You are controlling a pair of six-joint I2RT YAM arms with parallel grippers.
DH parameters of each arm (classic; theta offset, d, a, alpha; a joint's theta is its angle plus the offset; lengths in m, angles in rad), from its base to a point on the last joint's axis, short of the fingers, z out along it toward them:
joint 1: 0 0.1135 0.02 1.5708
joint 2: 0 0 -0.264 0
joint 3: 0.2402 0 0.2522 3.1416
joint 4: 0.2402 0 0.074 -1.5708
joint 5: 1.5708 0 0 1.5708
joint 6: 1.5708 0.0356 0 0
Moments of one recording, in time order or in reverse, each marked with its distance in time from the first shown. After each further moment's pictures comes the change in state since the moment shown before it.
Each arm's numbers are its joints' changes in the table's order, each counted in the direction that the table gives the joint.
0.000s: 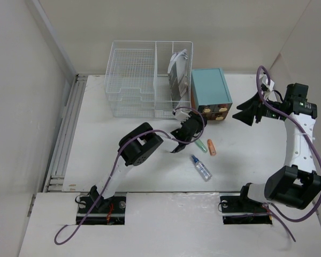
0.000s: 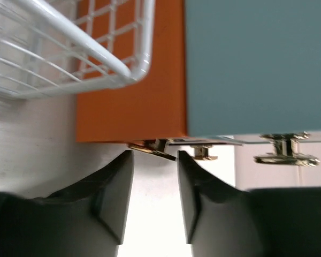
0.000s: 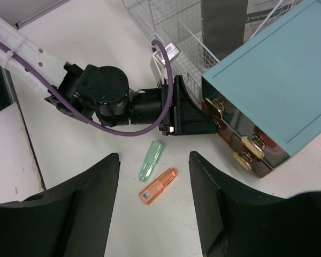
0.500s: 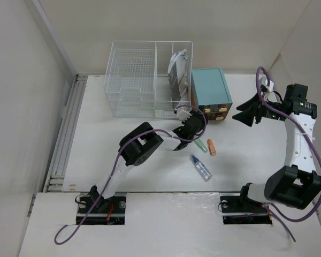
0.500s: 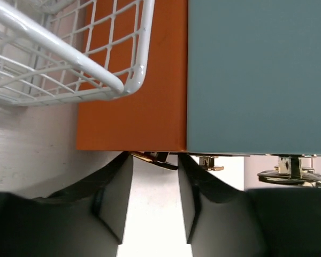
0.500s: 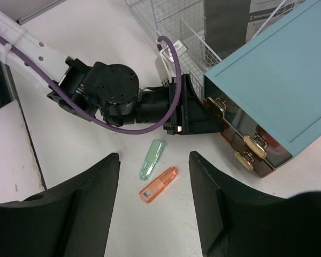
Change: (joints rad) left arm 0.000 -0.008 0.067 0.121 -0.042 -0.011; right arm 0.000 0.000 0.000 0.025 0.000 -0.030
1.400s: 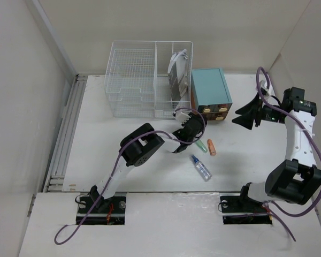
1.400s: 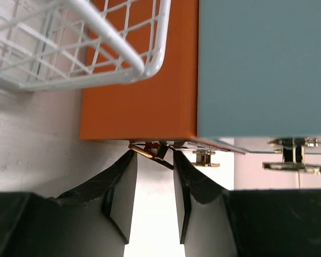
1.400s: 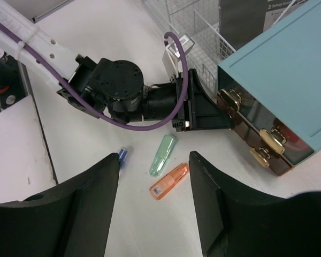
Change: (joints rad) left arm -0.016 -0.007 -0.033 -0.059 -0.021 -0.045; right arm -0.015 -0.043 0.000 0.146 -0.026 -0.150
